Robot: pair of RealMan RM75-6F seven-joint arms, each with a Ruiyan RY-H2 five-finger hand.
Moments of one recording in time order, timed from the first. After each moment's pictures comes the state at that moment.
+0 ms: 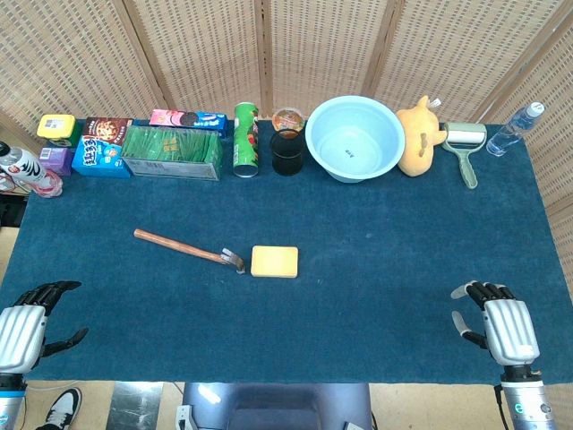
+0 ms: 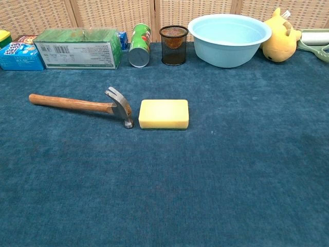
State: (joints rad) left arm -0.03 -1.15 0.02 -1.74 1.55 1.53 0.05; right arm 0.08 -1.23 0.05 -1.62 -1.56 1.52 -0.02
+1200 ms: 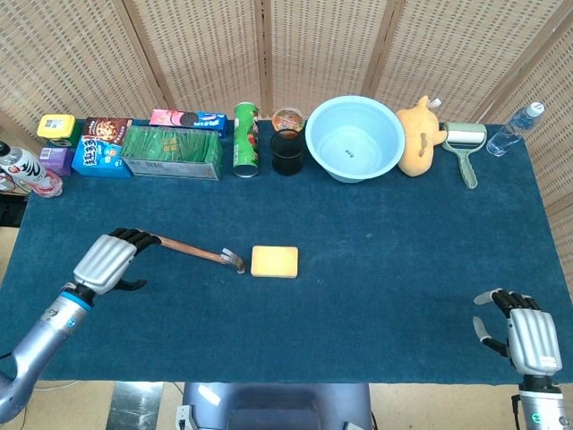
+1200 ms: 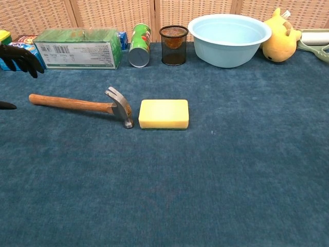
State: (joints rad) left arm -0.49 -1.19 -0.12 -1.55 1.53 0.98 0.03; right arm 0.02 -1.24 0.05 -1.57 -1.52 1.57 0.05
